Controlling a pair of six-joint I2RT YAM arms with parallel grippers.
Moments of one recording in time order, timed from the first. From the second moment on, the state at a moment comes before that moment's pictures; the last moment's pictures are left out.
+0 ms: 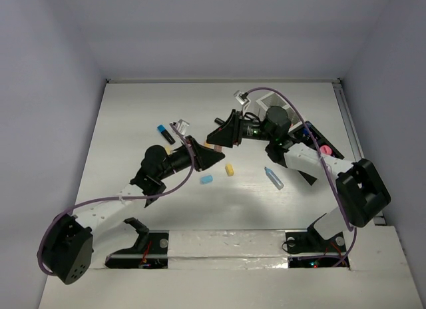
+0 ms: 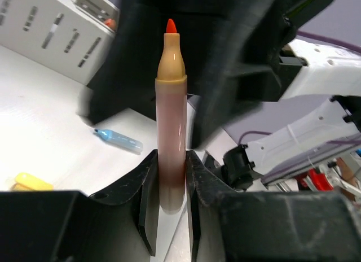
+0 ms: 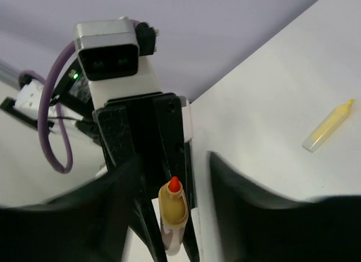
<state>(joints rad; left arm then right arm) -0.62 1.03 0.46 0.67 0.49 -0.81 0.61 1.53 0.95 0.74 -0.84 0.89</state>
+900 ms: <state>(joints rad) -0.60 0.76 0.41 0.28 -0.18 -0.59 0.63 1.62 1.09 0.12 -0.29 0.56</state>
